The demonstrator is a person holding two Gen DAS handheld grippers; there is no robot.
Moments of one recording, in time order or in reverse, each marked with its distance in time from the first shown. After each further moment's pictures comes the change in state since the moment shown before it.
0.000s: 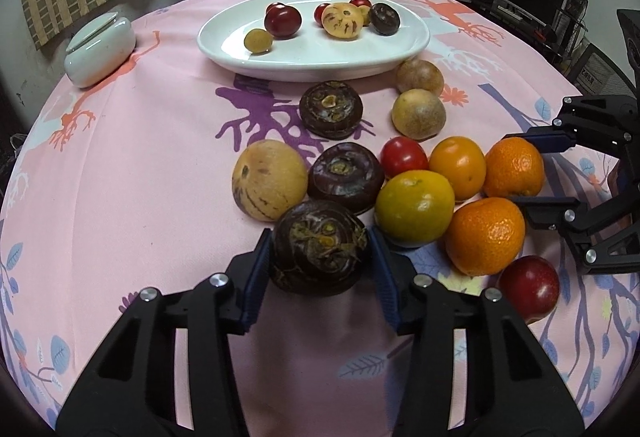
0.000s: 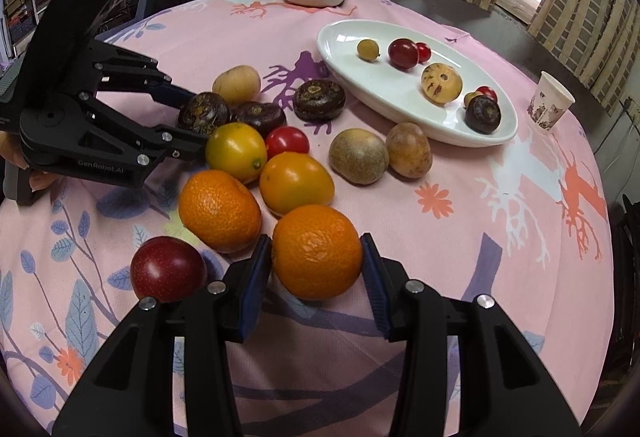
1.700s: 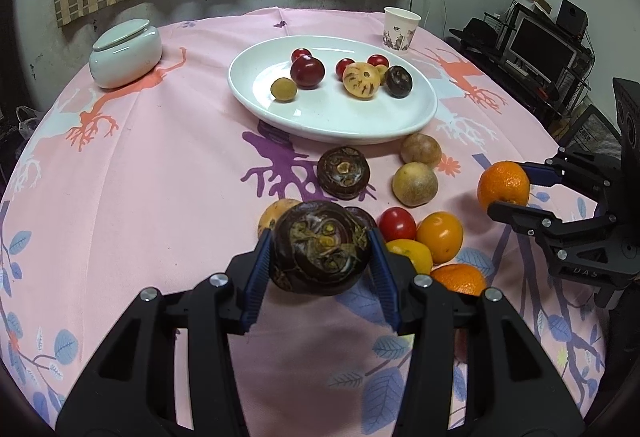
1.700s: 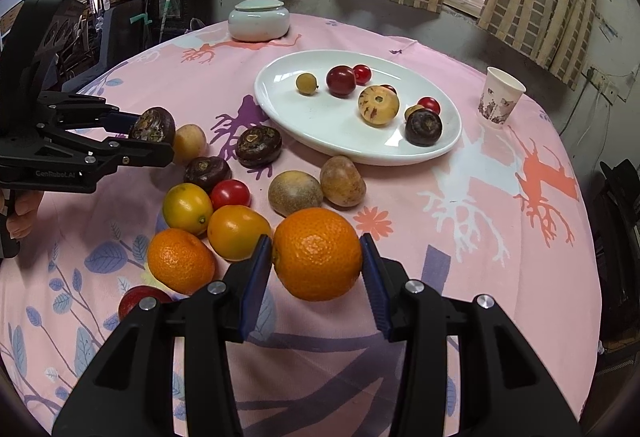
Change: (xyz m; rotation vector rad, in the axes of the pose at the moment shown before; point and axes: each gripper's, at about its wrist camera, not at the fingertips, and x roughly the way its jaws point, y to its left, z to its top) left arm -0.032 0.017 0.019 -0.133 -0.111 -0.029; right arm -0.021 -0.029 0.013 0.152 -0.076 -0.093
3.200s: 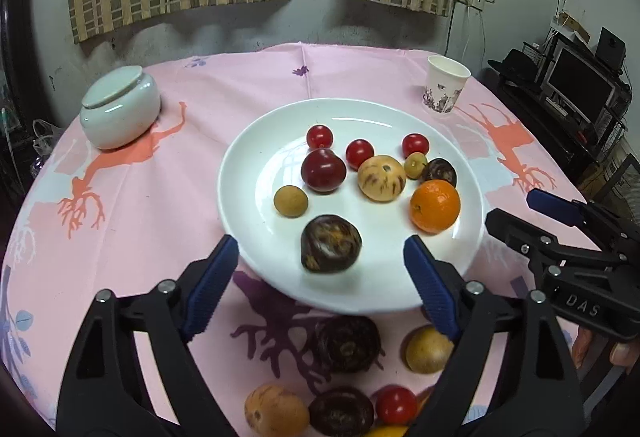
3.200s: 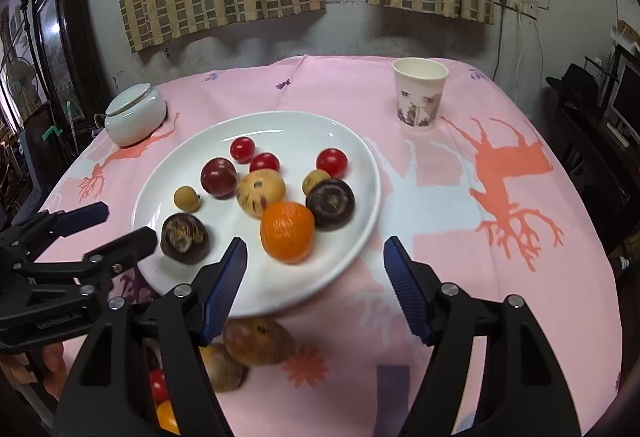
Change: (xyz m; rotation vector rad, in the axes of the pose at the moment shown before) left arm 0.052 -0.010 0.104 -0.065 -0.075 0.124; right arm 0.037 -0.082 0.067 0.426 -0.062 -0.146
